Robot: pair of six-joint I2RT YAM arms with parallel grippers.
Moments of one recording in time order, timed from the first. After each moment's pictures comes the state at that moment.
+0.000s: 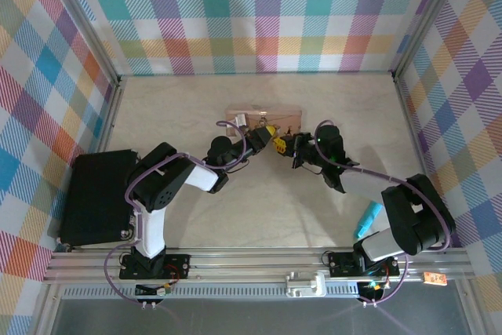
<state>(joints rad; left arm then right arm) -0.66 1.98 0.80 1.28 0.29 -1.18 0.46 1.45 0.60 0.55 -0.52 2.08</state>
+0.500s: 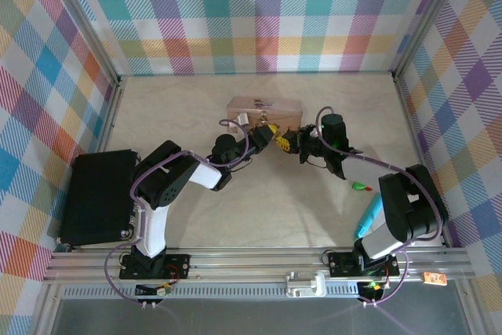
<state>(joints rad) -0.67 2.02 0.85 1.25 0.25 -1.24 0.36 1.52 0.74 0.31 -0.70 1.60</state>
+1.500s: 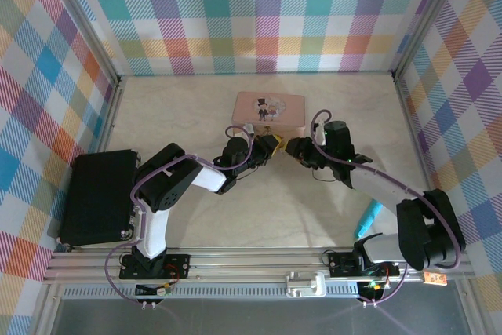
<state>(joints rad) -0.72 2.01 0.86 1.01 0.17 -1.44 0.37 1.36 0.67 0.08 -0.55 0.89</state>
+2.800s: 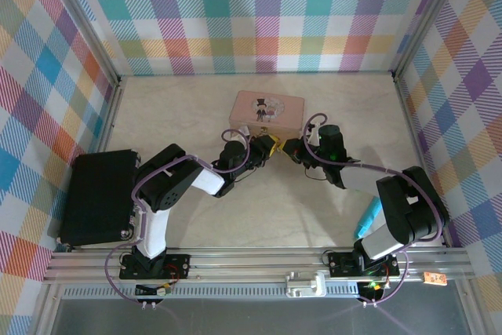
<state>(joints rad) -0.73 2.02 0.81 1.12 0.13 -1.53 0.39 1.52 0.61 0.43 -0.54 1.04</state>
